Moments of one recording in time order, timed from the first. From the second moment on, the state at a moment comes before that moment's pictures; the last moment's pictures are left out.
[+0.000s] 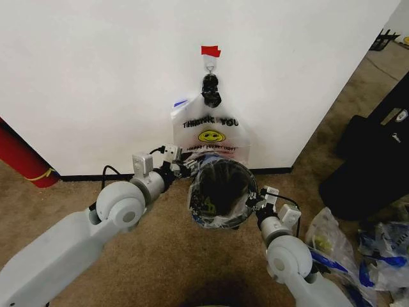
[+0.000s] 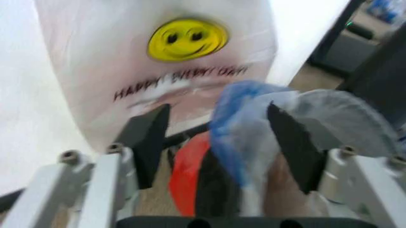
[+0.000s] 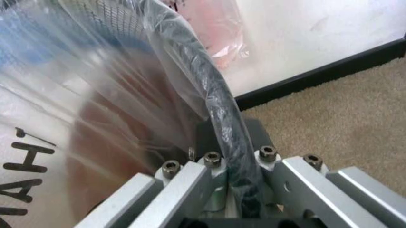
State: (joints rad) left arm 0.63 -0.76 0.12 -2.06 -1.17 0.47 -0.37; right arm -1.23 1.19 0.17 2.05 0.76 -0.25 0.53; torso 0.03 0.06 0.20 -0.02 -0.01
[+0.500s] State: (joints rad) left arm 0.57 -0.80 0.14 -1.97 -1.22 0.50 -0.39; right arm -1.23 1.18 0.17 2.08 0.78 -0.25 0.54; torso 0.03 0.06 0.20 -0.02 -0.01
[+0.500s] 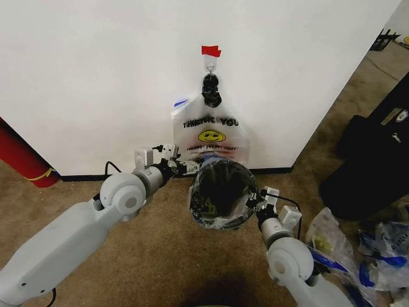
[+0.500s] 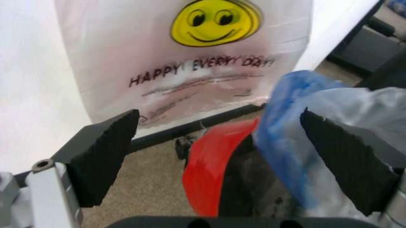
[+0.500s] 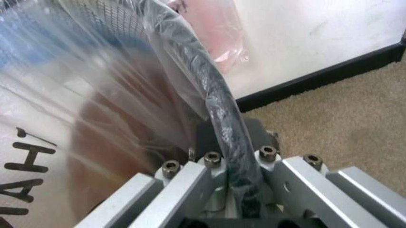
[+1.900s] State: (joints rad) left arm 0.73 -0.75 0.05 -2.11 -1.05 0.47 -0.51; right arm -1.23 1.21 0.22 2.09 0.89 -0.26 0.62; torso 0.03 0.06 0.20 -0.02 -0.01
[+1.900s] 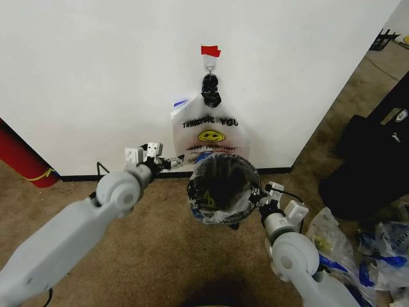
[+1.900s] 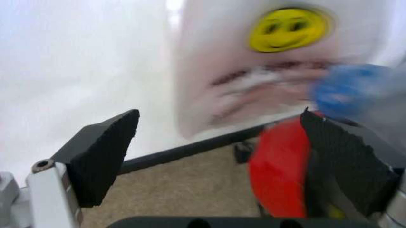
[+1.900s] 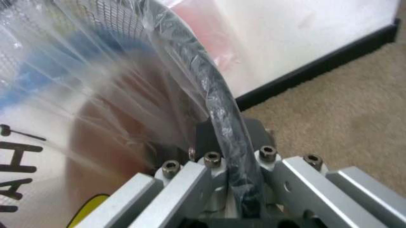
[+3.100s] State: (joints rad) left arm 0.75 -0.82 0.23 -2.11 -0.83 0.58 -0.62; right arm -1.23 1.25 0.21 2.06 0.77 -0.24 0.63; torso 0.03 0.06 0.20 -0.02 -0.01
